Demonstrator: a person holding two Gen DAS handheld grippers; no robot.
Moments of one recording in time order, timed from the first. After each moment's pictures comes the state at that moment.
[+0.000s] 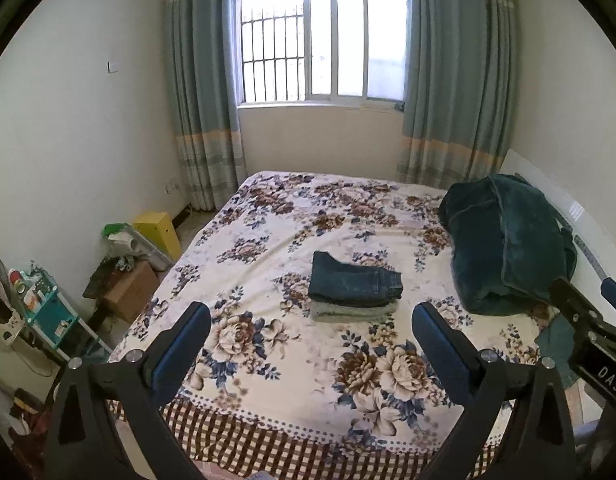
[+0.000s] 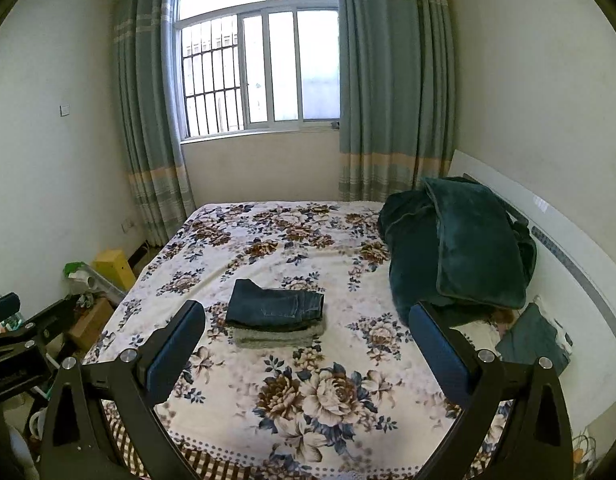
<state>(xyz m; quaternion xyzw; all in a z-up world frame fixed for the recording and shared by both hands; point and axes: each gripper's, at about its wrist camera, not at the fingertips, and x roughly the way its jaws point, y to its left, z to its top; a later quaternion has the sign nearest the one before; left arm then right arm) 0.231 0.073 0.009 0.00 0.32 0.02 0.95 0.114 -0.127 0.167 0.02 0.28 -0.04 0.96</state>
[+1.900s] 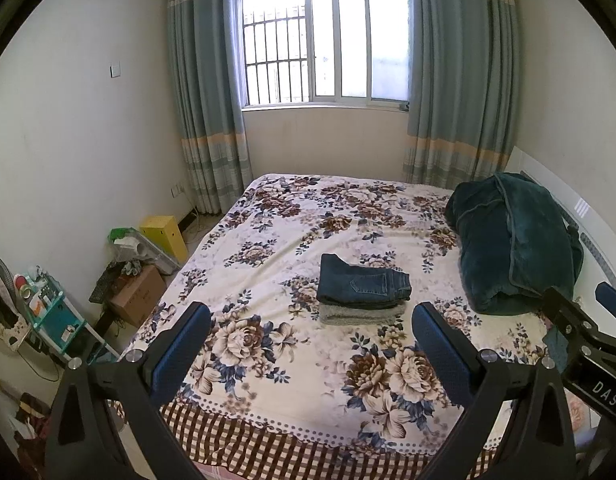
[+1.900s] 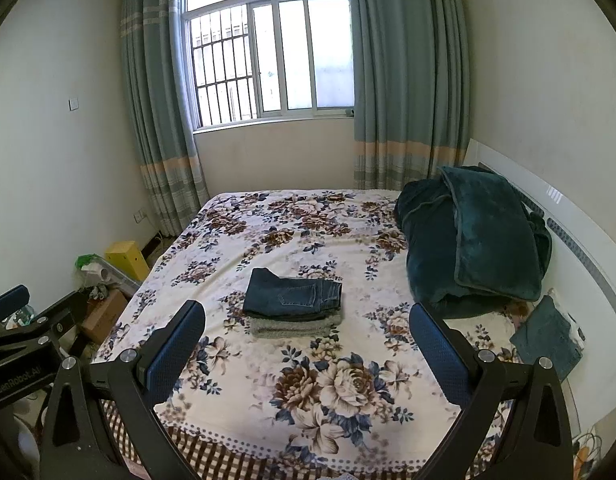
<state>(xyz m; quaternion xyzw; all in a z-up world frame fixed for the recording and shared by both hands) 0.231 0.081 0.008 0.00 0.31 0.03 0.95 0.146 -0.131 0.137 0.03 0.30 0.00 0.95</state>
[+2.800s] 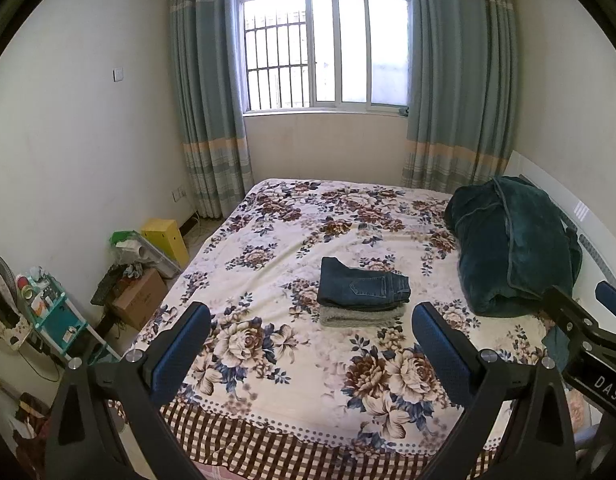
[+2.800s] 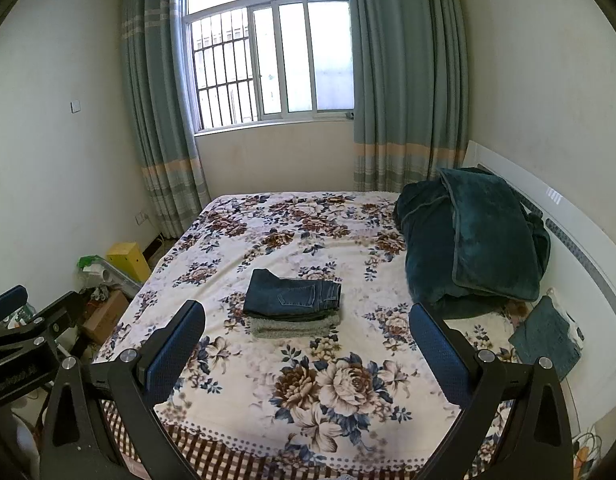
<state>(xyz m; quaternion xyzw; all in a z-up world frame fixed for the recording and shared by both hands) 0.231 0.080 0.015 0.01 0.31 0.03 0.95 0.143 -0.131 0.137 0.03 0.30 0.00 0.95</state>
